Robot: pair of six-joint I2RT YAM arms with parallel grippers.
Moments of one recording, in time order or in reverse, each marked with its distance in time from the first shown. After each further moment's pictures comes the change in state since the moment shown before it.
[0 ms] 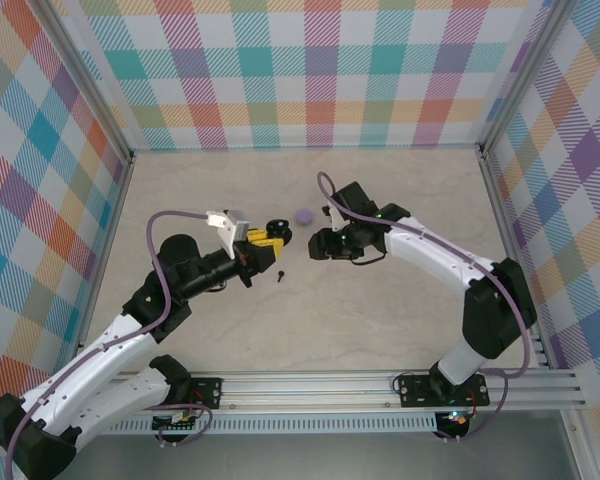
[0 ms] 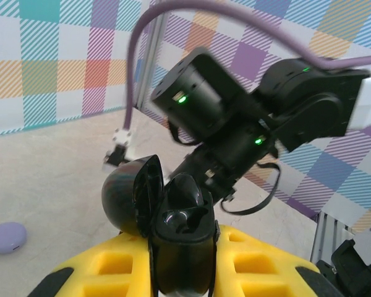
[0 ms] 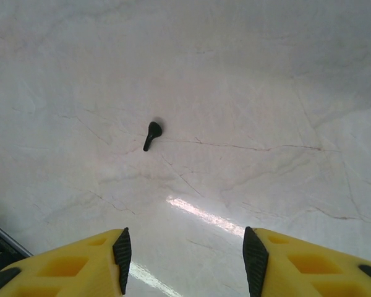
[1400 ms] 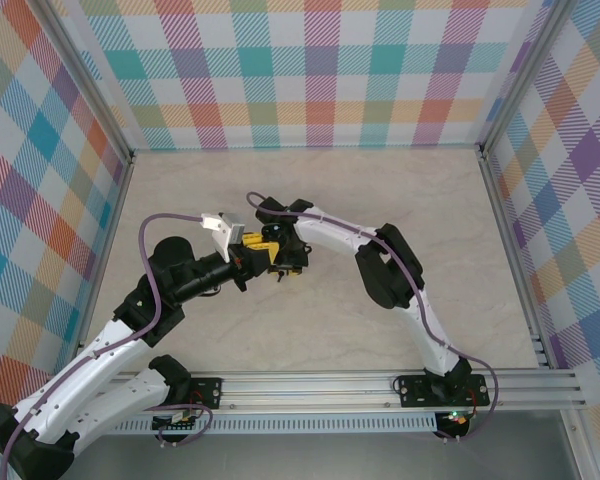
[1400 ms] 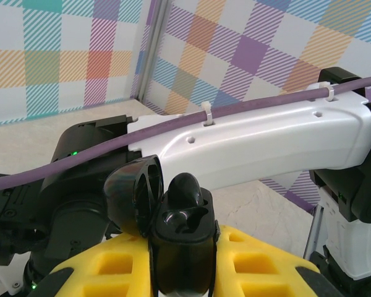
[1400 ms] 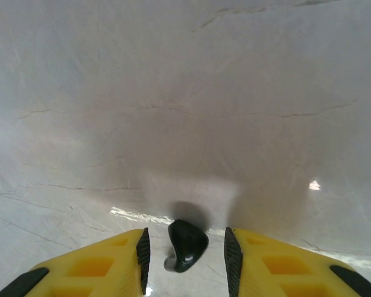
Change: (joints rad) left arm 0.000 -0.047 0.016 -0.089 -0.005 -0.003; right arm 0.193 0.706 0.666 -0.323 0.103 0.269
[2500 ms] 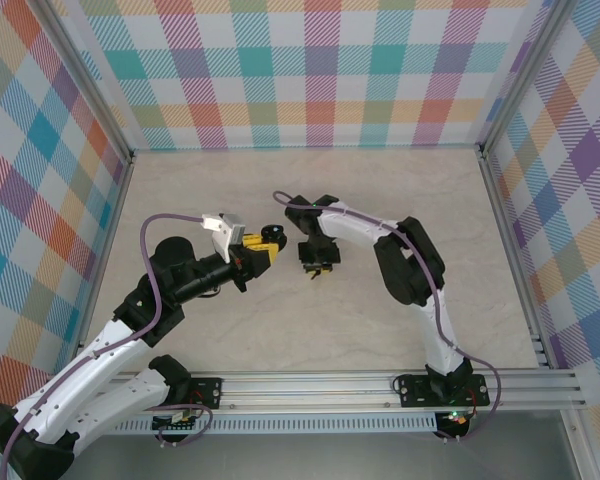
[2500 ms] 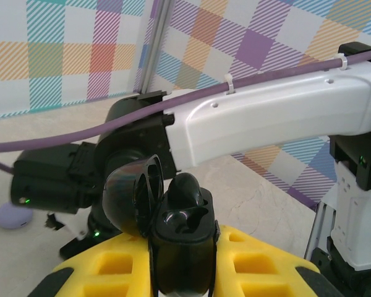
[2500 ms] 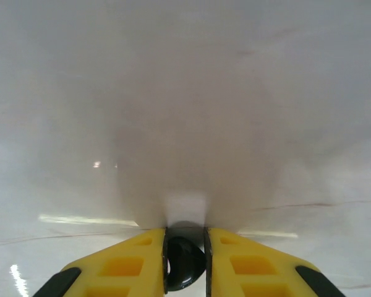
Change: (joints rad) left arm 0.000 -0.001 0.000 -0.023 -0.008 0.000; right arm -0.124 -0.139 -0.238 -0.050 0.149 -0.144
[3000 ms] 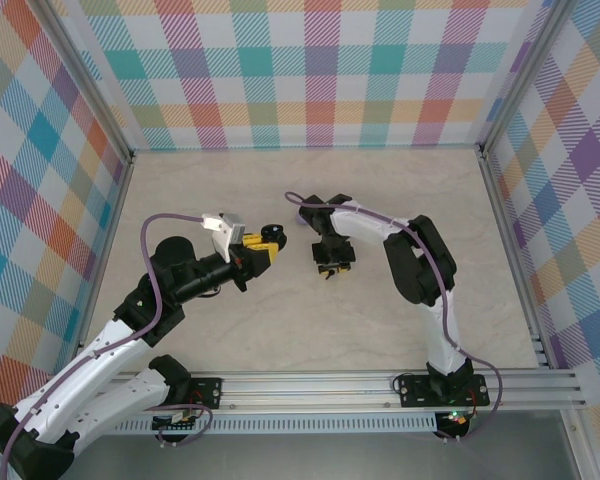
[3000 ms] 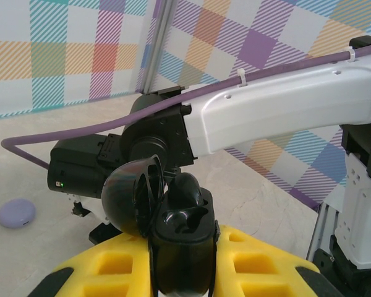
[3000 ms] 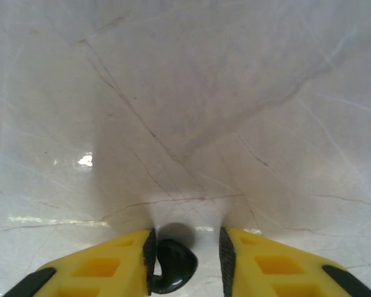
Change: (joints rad) left arm 0.000 0.003 0.000 0.000 -0.008 0.000; right arm -0.047 -0.048 -0.077 -0.006 0.042 -0.073
